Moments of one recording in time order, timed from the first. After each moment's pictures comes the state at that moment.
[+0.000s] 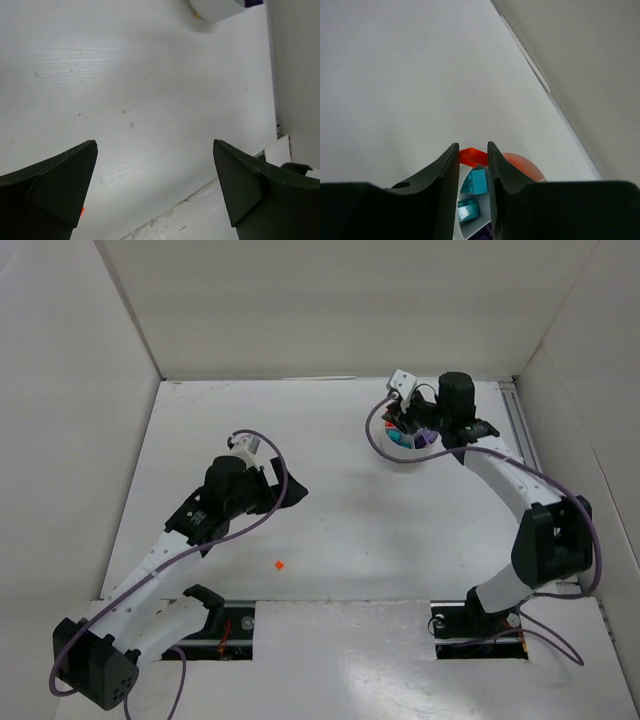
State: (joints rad) left arm -0.50 0.87 0.73 -0.36 0.18 -0.69; right arm 0.26 1.51 1.20 -0.05 -0.61 -0.61
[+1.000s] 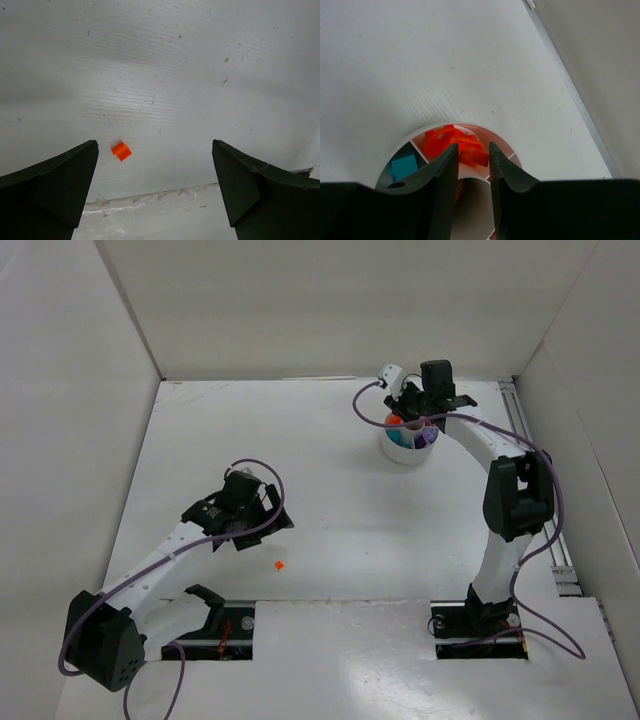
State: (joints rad) left arm -0.50 1.00 0.66 -0.66 0.05 -0.88; right arm 0.22 1.91 1.57 -0.29 -0.33 -0.75
